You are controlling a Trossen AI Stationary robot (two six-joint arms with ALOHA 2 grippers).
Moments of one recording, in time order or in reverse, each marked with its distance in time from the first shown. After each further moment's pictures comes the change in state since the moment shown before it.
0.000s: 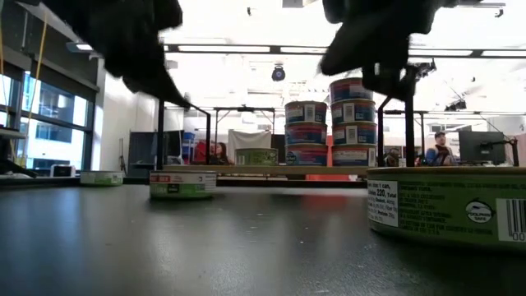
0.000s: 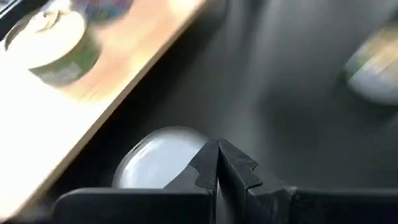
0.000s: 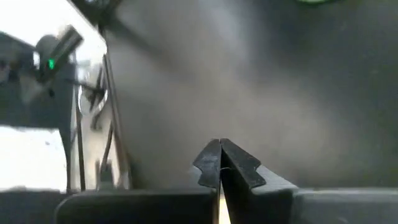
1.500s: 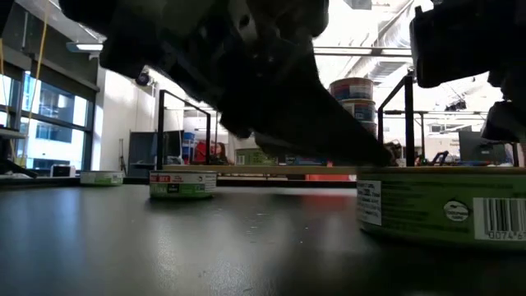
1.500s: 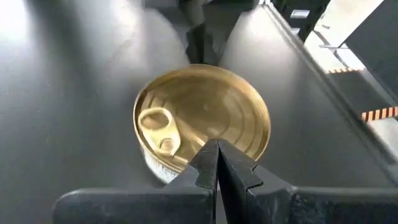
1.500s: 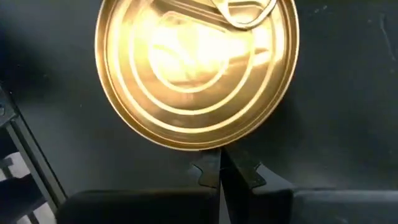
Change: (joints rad) left arm -0.031 0.734 0.408 0.651 0.446 0.246; right arm 0.245 0.232 0.116 -0.368 -0.028 0.268
